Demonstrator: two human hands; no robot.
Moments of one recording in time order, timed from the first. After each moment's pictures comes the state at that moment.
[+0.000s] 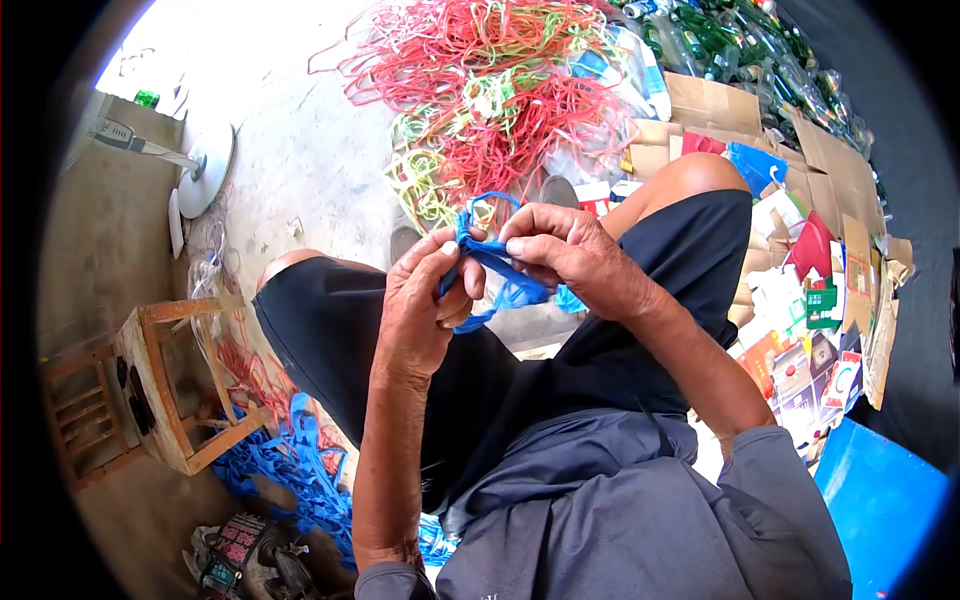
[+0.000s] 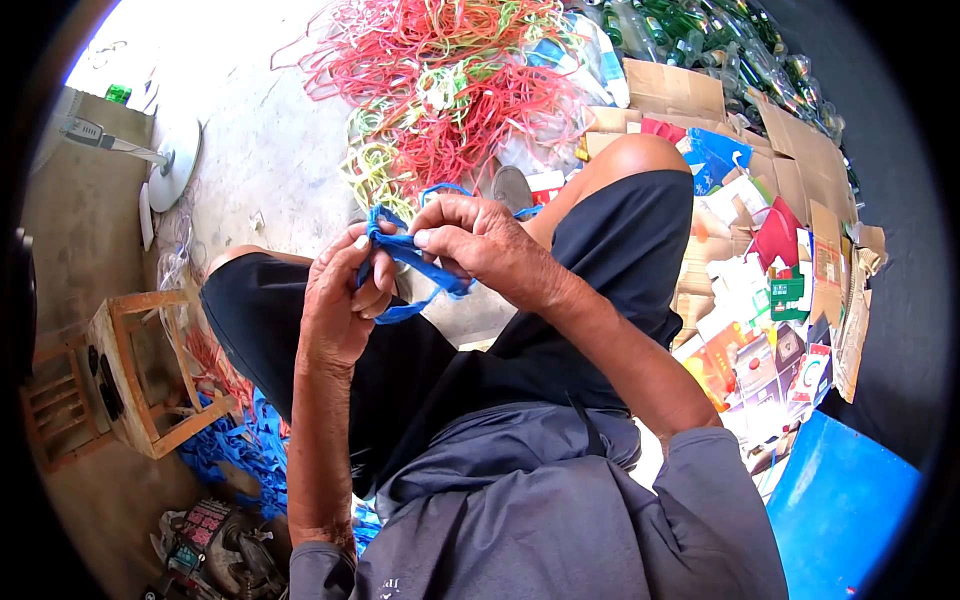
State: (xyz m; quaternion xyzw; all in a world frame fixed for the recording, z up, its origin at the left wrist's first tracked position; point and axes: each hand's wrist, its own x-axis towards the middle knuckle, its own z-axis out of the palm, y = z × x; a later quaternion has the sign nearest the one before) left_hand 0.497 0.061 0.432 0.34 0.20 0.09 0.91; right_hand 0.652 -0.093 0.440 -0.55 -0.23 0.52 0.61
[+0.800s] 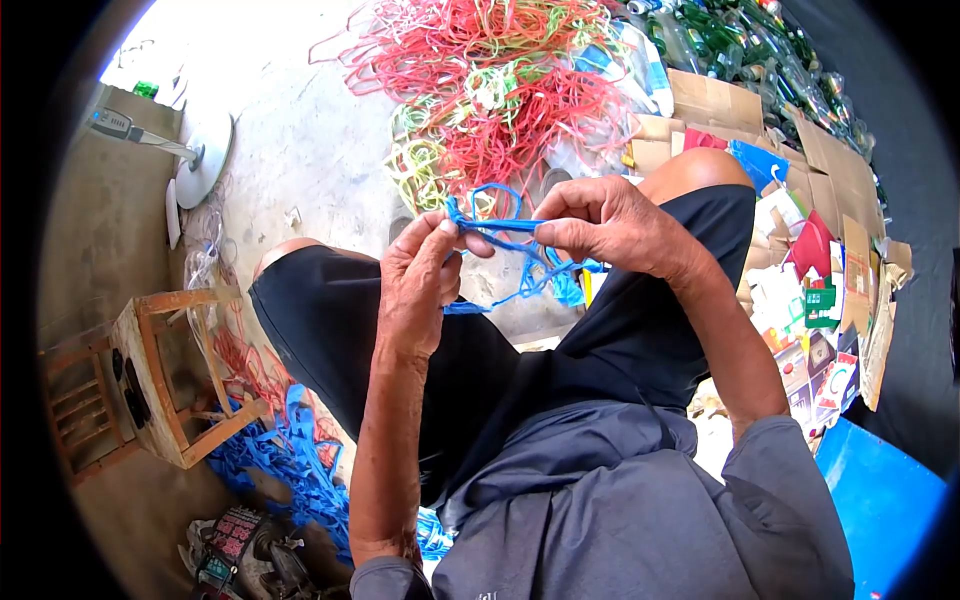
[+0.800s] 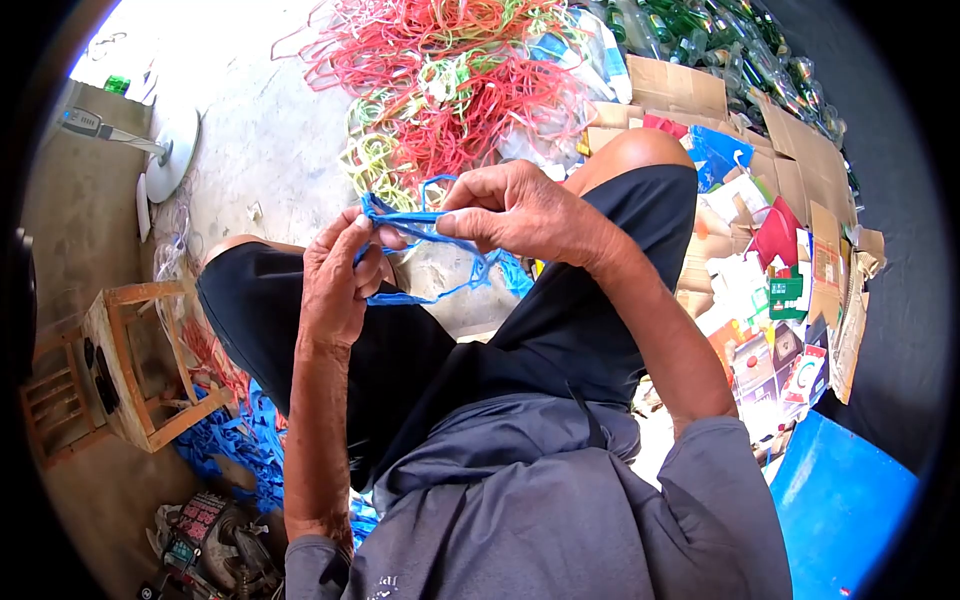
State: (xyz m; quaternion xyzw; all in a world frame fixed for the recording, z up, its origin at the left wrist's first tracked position) left_hand 0.501 0.065 0.426 0.43 0.26 0.13 0.85; right_hand 0.691 -0.103 0.464 -0.61 -0.34 0.51 0.50
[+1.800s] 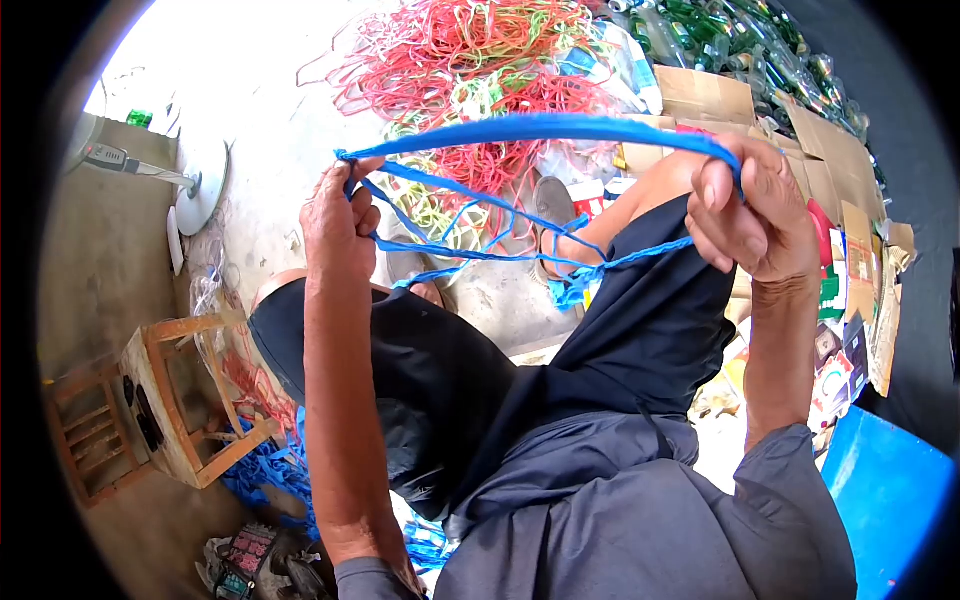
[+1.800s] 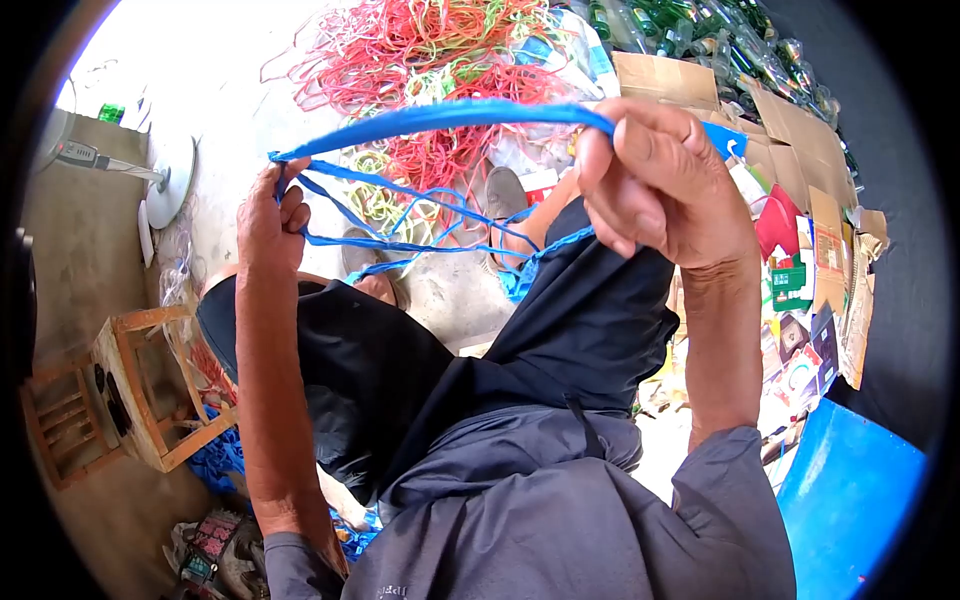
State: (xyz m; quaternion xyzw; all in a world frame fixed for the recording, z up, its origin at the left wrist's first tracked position) left_hand 0.565 0.155 0.437 0.43 0.39 0.27 0.76; right_hand 0.737 -0.176 0.545 -0.44 -0.33 0.43 0.71
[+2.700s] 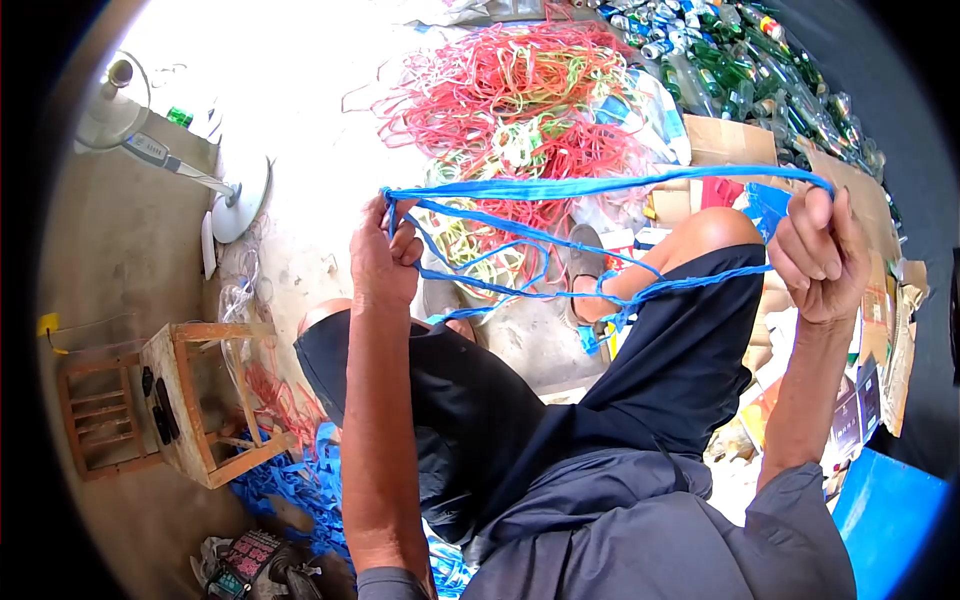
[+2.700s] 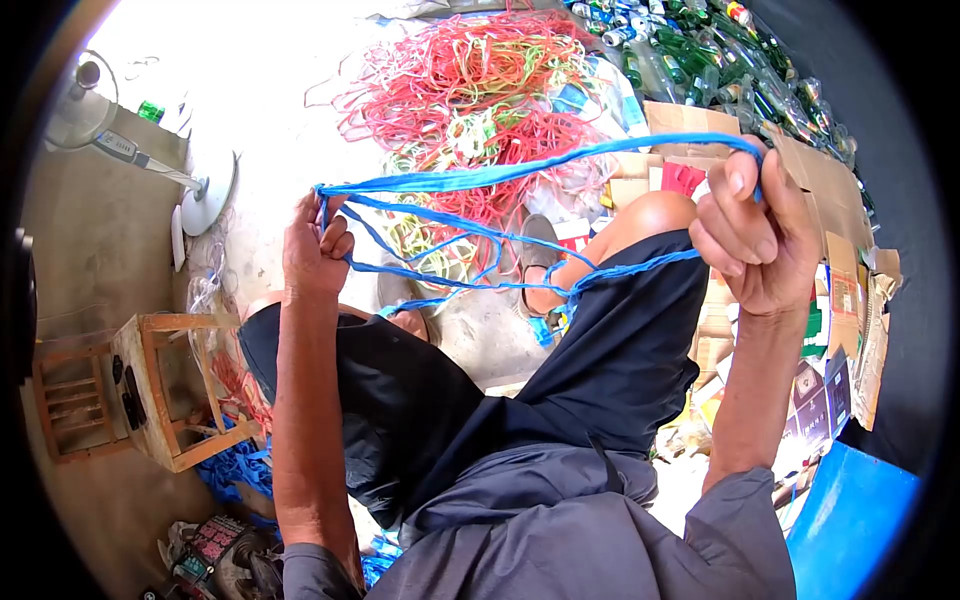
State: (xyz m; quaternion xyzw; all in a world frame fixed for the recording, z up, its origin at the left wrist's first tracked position) left_hand 0.562 0.181 0.428 0.30 0.34 0.28 0.85; right_hand 0.764 -0.196 0.571 -0.35 -0.33 0.41 0.78
